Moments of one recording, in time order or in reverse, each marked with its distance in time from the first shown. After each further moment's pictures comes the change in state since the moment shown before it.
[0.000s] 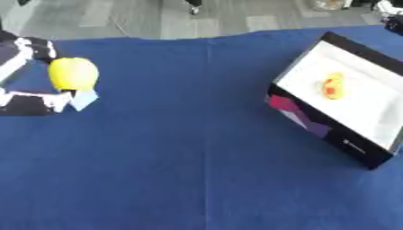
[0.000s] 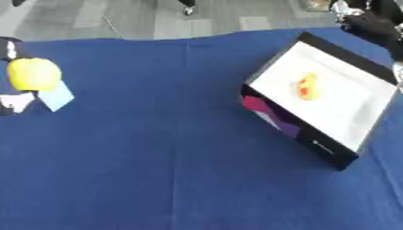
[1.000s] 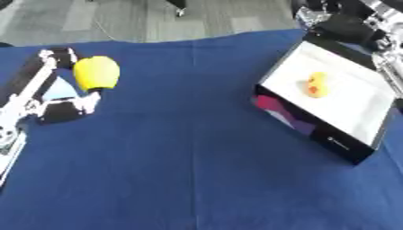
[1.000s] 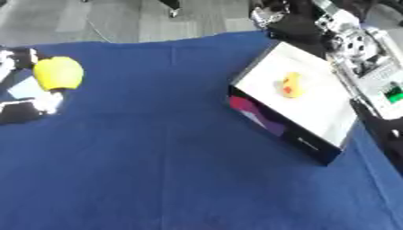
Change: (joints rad) left arm -0.052 -0.264 -0.029 0.100 -0.039 -0.049 0.141; right arm -0.144 0.089 0.159 -0.055 0.117 -0.009 0.190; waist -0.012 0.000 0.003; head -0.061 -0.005
